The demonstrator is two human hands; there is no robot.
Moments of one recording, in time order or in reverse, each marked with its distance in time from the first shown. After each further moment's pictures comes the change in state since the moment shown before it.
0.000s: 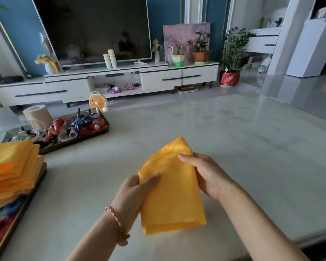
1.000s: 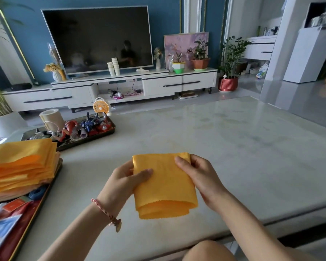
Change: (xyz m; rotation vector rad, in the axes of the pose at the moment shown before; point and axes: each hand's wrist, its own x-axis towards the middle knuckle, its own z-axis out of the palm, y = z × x) left_hand -0.042 0.023 -0.025 0.090 -0.137 0.212; right_hand -0.057 0.014 0.018 -0.122 0.088 -0.261
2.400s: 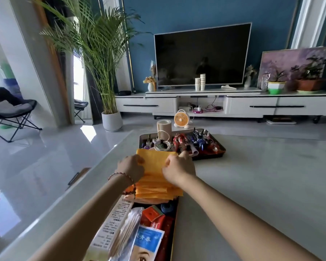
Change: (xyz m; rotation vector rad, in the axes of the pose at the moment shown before) left_hand 0.014 0.041 -0.323 0.996 0.667 -0.257; right_hand 0.107 -0.020 0.372 -1.069 -0.322 -0.224
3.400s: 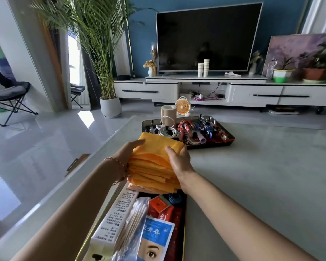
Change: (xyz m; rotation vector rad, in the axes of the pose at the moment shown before) left_hand 0.035 -0.040 0.002 -0.913 -0.335 -0.471; right_hand 0.021 0.004 0.059 0.858 0.016 0.220
